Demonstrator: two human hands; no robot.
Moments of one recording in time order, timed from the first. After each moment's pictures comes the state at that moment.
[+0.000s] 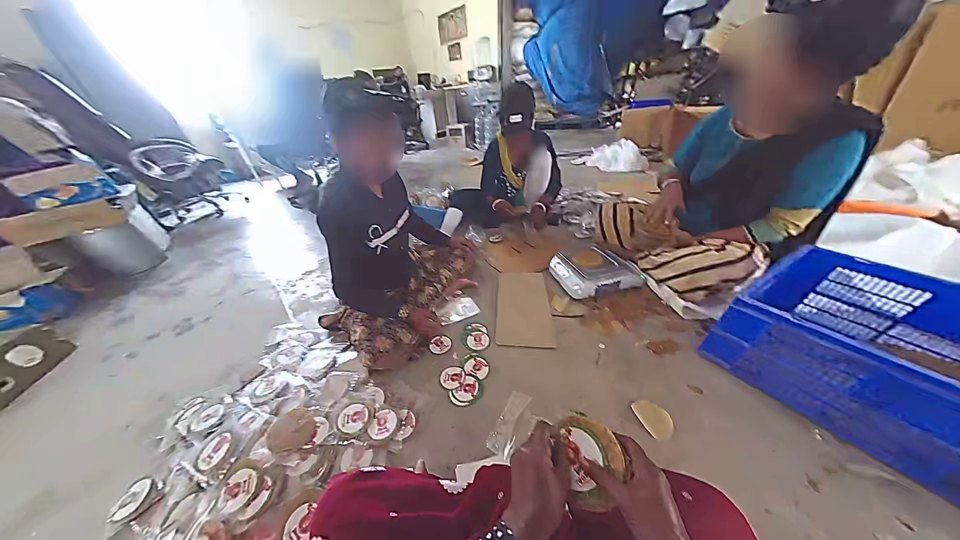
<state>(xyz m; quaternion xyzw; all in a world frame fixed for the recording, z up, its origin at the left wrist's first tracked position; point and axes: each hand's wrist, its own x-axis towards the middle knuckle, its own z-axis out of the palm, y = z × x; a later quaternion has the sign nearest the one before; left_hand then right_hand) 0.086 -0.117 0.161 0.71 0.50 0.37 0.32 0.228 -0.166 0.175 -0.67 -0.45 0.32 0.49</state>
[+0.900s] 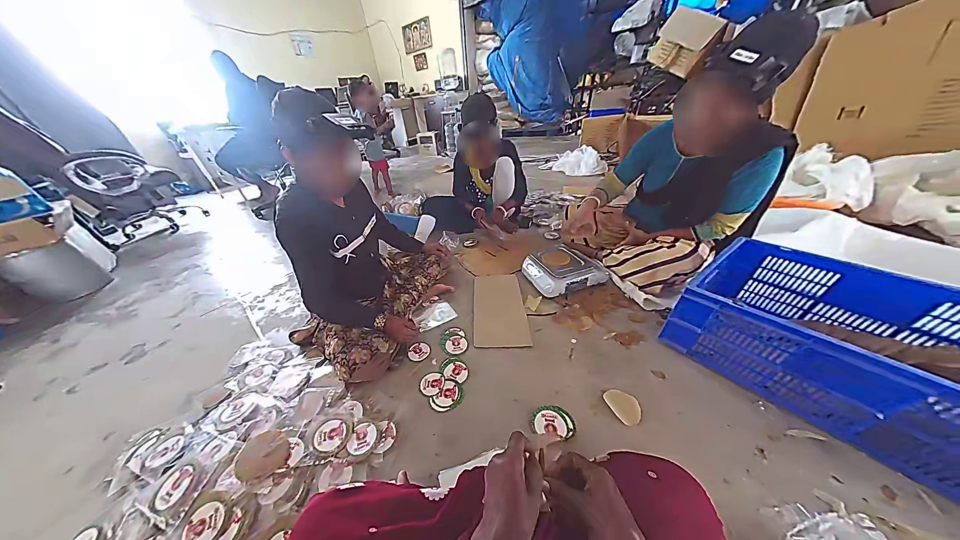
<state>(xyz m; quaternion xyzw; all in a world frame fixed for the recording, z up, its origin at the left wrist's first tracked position) 0.068 -0.132 0.168 0.75 0.47 0.32 0.34 0.223 -0.176 0.153 -0.66 -0.48 0.42 0.41</state>
